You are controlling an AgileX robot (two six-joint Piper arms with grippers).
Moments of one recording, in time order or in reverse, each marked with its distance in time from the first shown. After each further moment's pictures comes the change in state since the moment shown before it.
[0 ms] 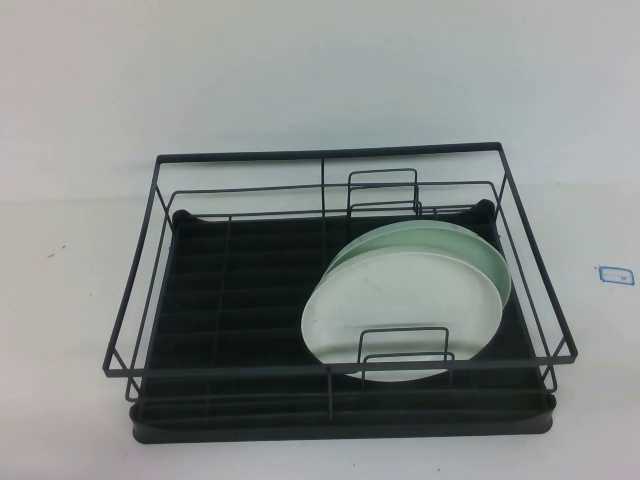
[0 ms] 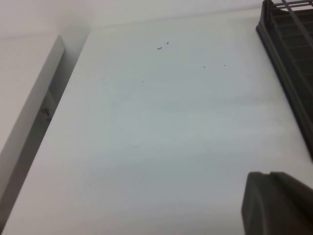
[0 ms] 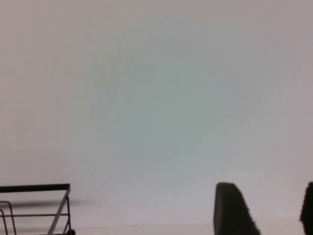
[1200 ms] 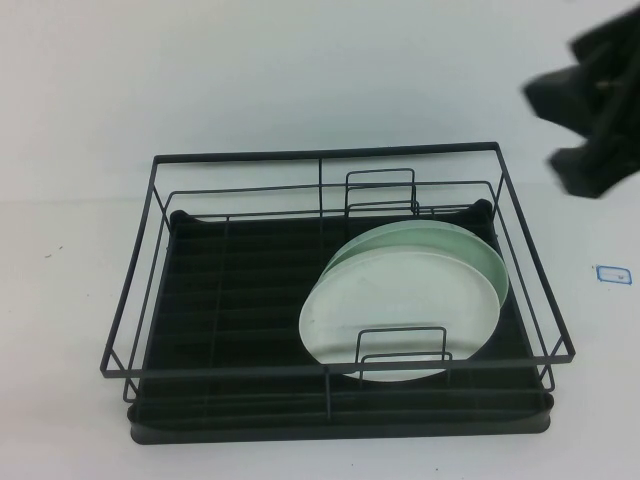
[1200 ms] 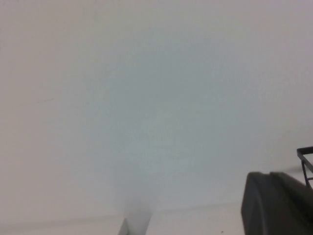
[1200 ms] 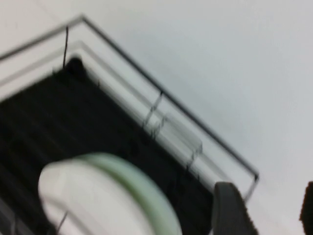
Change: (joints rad) right arm 0.916 1.229 -1.334 0.079 0.883 -0.444; left arm 0.012 0.014 -0.111 -0.090 -0.458 0.144
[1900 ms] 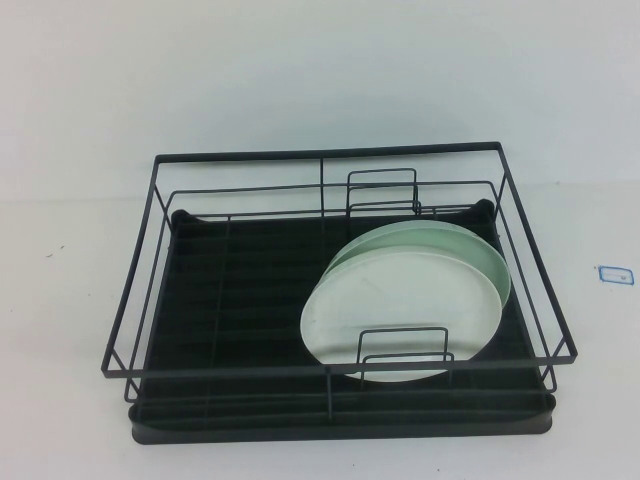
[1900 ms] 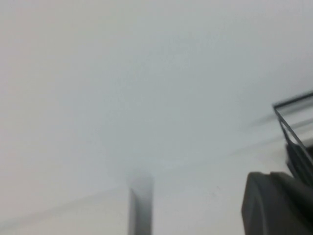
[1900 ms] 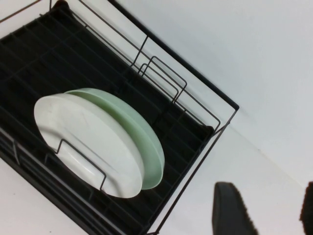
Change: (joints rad) right arm 0.014 -0.056 -0.125 0.022 0.313 -0.059; left arm -0.040 0.238 -0.542 0.154 0.587 0.027
